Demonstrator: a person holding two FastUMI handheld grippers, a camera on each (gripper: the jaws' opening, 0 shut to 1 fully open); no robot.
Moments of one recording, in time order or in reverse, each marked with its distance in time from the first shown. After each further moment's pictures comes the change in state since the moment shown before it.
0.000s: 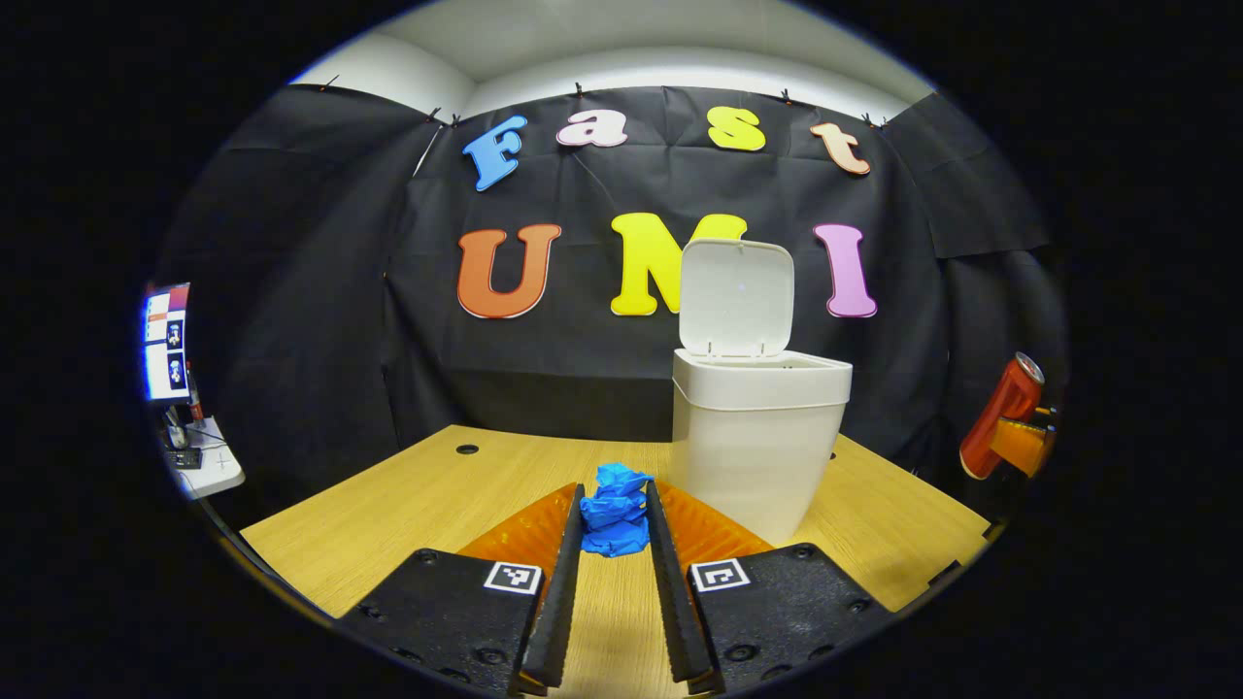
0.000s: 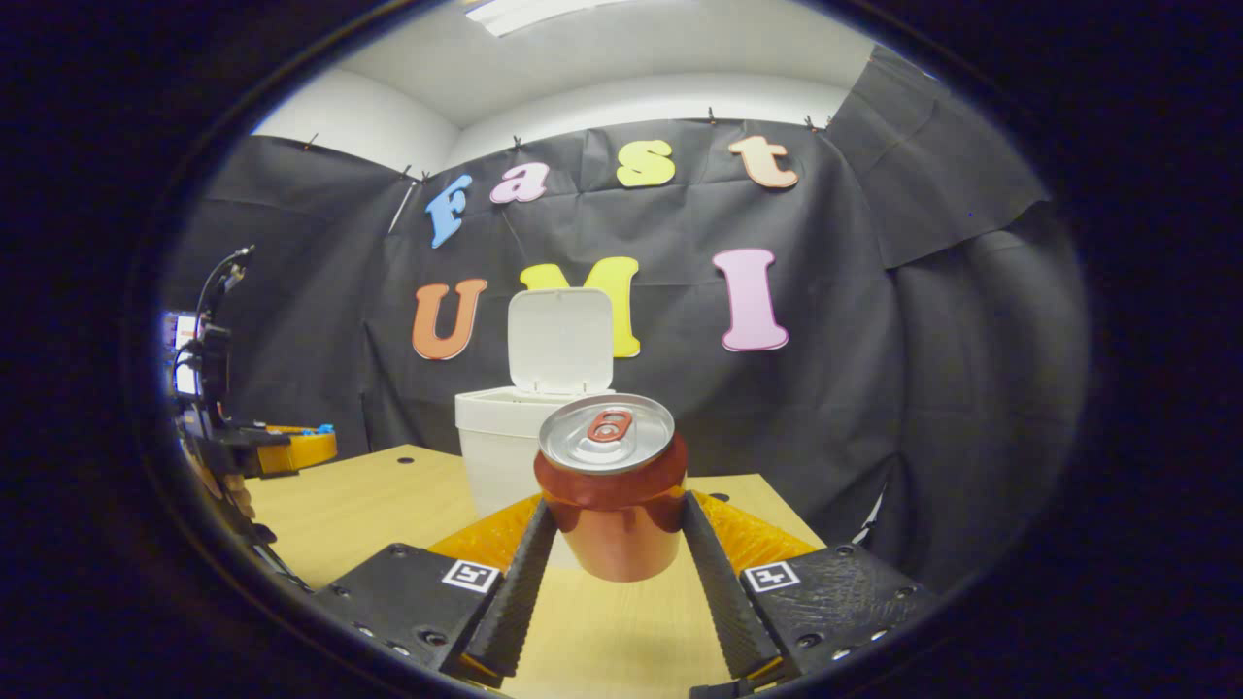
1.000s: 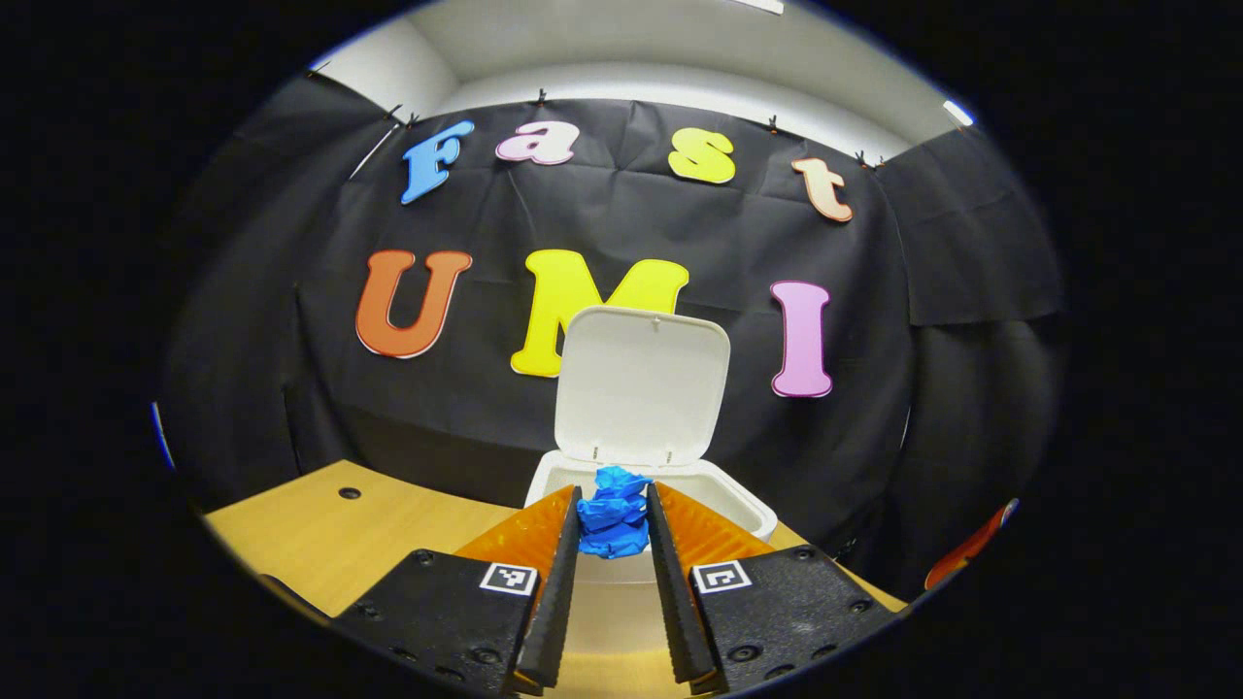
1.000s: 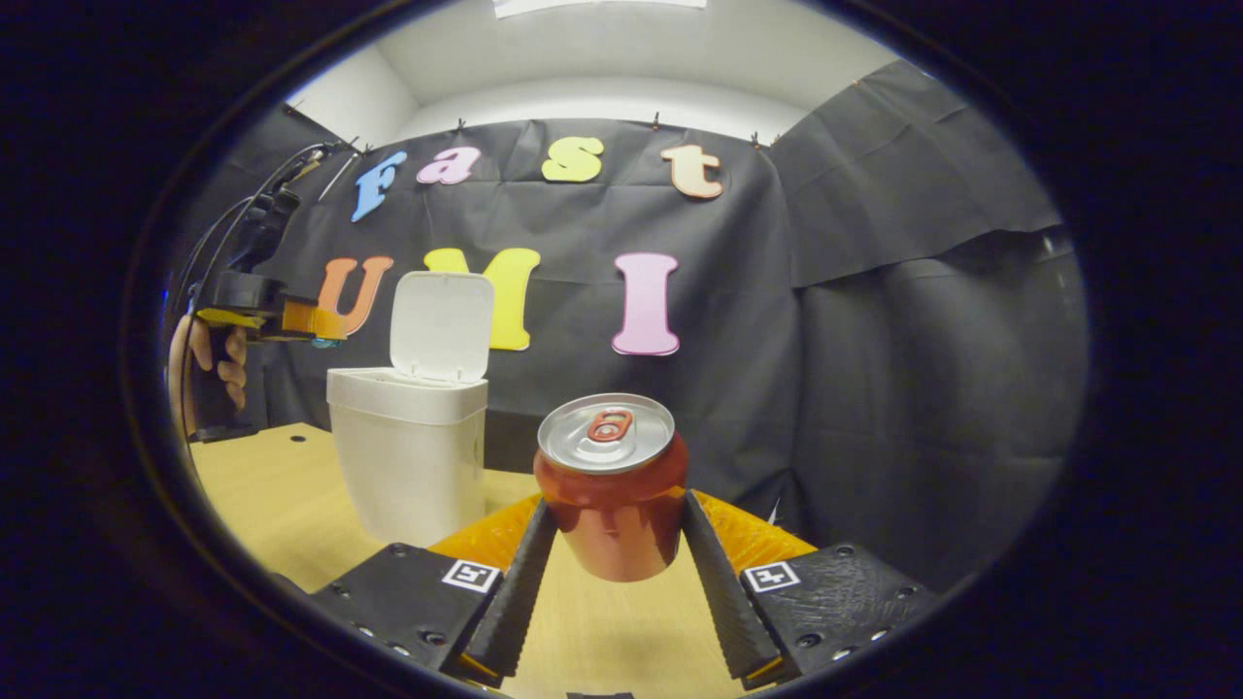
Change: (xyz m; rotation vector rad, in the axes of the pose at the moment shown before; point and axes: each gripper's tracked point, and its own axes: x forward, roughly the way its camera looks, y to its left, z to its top) left arm 0.129 -0.137 0.095 -0.145 -0.054 -0.198; right arm -0.005 -0.105 0.005 -0.062 -0.014 -0.291
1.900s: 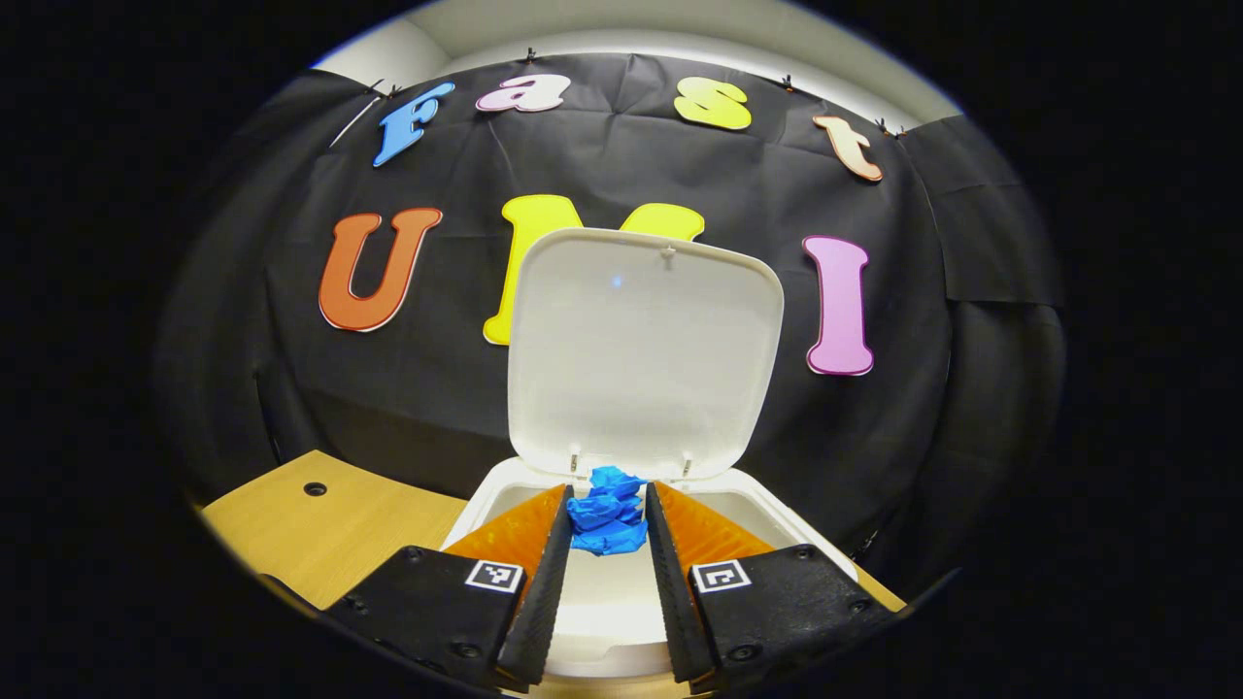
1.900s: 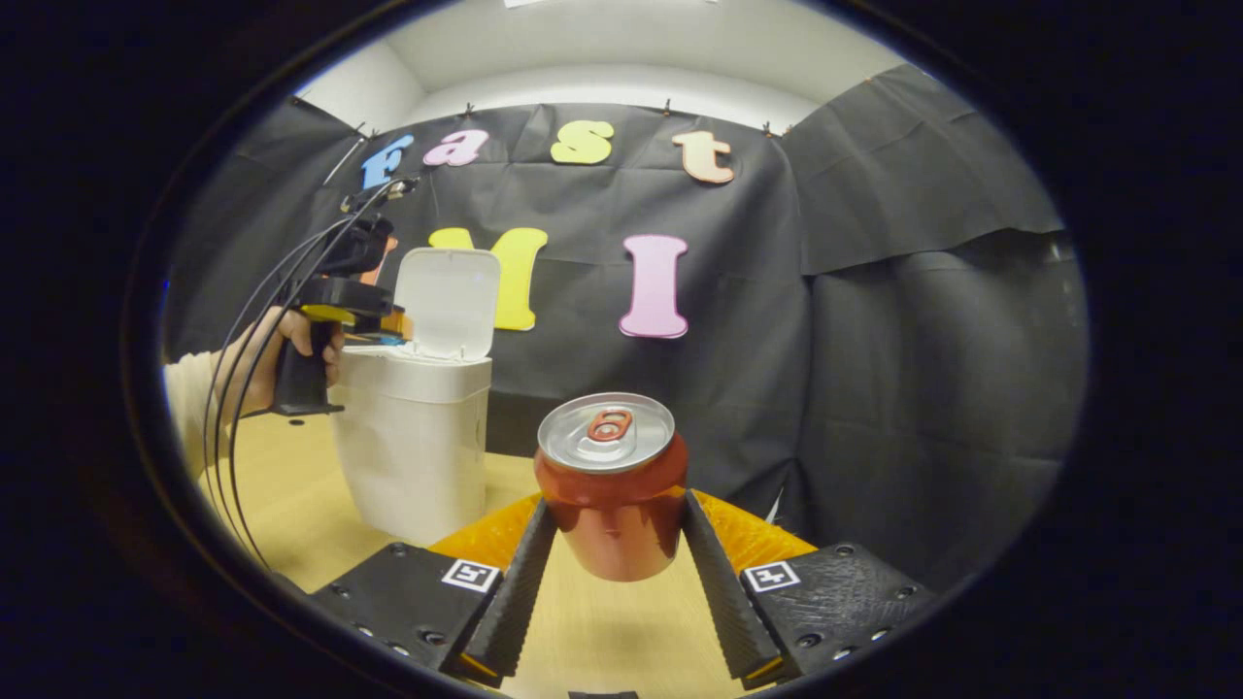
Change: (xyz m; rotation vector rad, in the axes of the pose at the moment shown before) left arm 0.103 -0.002 -0.025 0.021 0.075 0.016; right arm 0.011 0.010 -0.016 -0.049 0.055 0.010
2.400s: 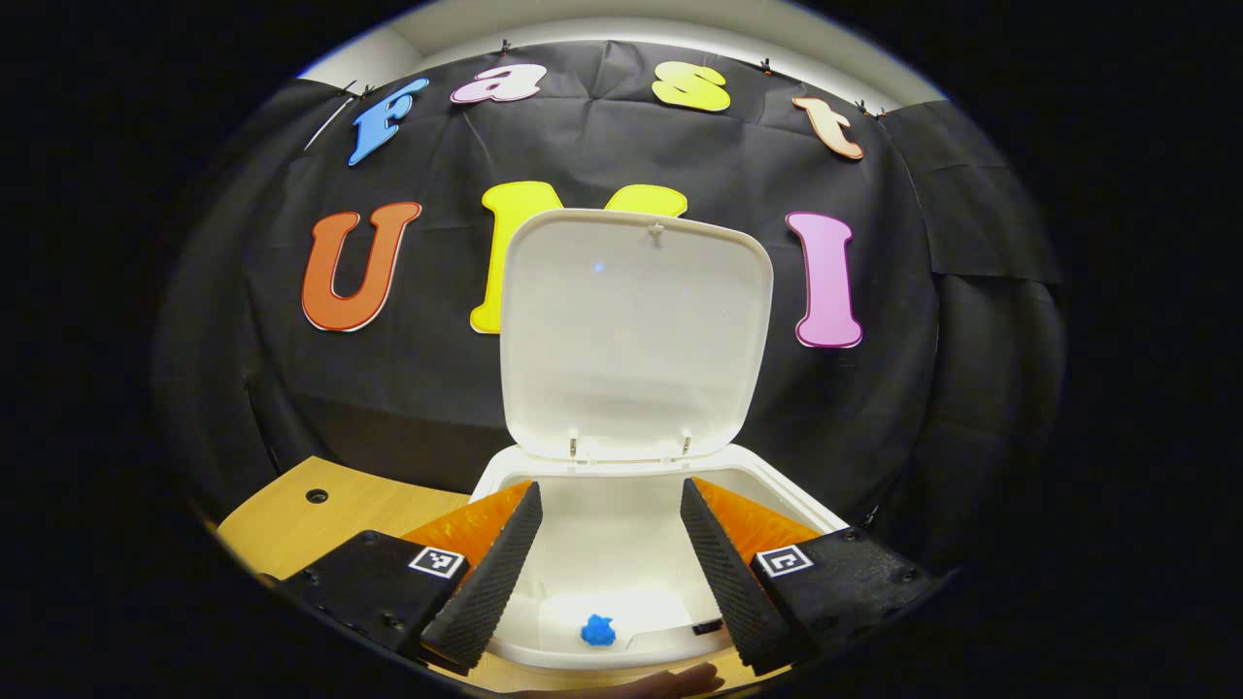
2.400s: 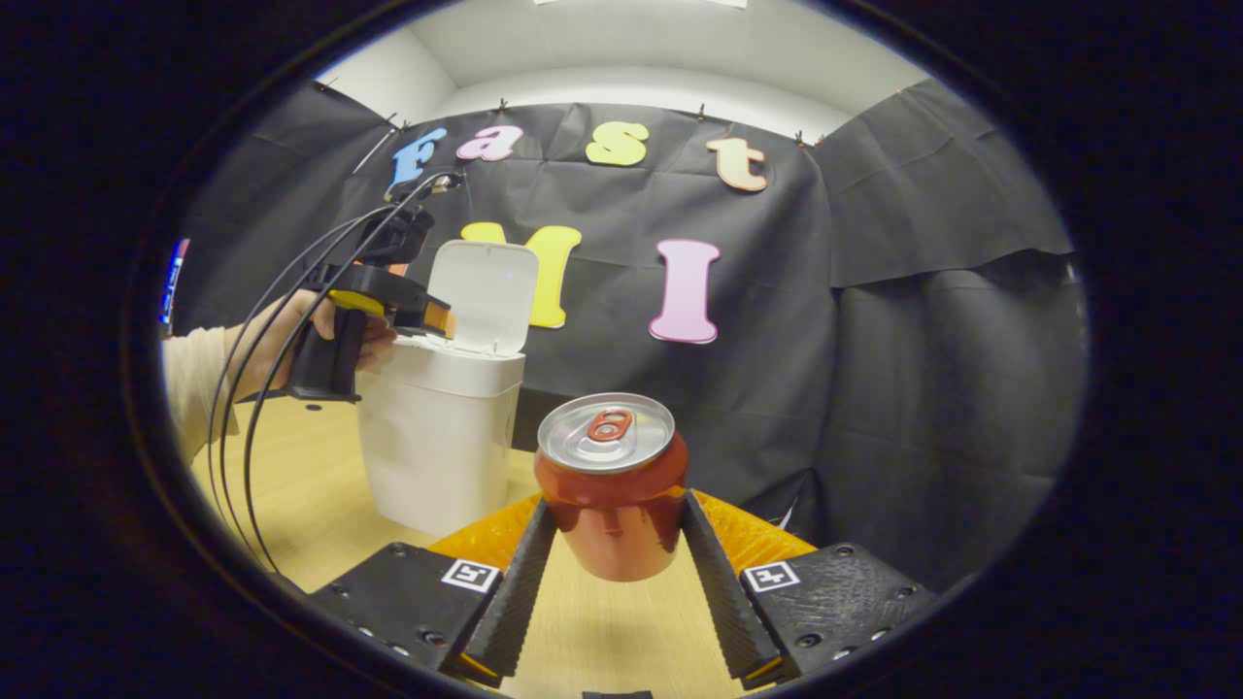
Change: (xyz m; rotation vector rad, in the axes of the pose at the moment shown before) left arm -0.007 0.009 -0.015 0.066 0.067 -0.032; right arm -0.004 0.029 0.000 -0.051 -0.002 0.066
